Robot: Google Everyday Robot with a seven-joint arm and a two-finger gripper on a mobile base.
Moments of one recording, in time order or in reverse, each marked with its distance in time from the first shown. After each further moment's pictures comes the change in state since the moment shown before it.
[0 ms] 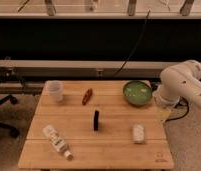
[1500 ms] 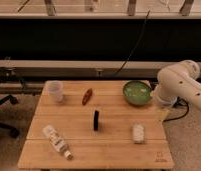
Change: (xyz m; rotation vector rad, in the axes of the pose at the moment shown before) arm -0.019 -0.003 0.003 -0.002 -0.001 -0.041
